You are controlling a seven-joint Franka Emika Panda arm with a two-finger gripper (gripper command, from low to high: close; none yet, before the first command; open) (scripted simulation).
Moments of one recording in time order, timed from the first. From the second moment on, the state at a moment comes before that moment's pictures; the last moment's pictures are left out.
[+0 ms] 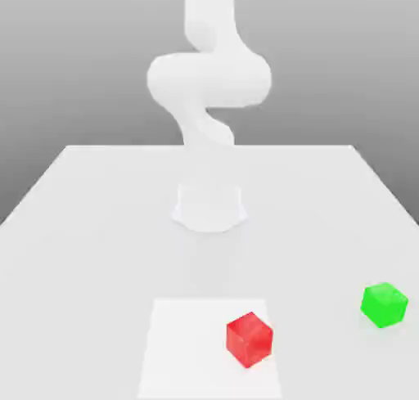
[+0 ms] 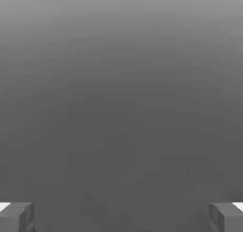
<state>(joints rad) -0.03 -0.71 0.04 -2.33 0.00 2.34 0.90</state>
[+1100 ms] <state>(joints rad) -0.07 0.29 0.17 -2.62 -0.21 2.91 2.03</state>
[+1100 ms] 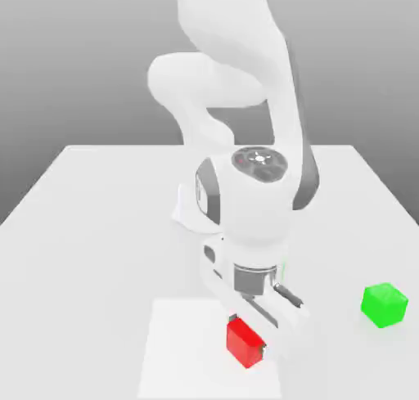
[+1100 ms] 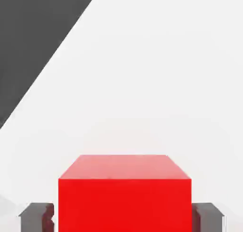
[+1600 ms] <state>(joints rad) 0.11 0.07 0.41 -2.61 -0.05 2.68 1.69</state>
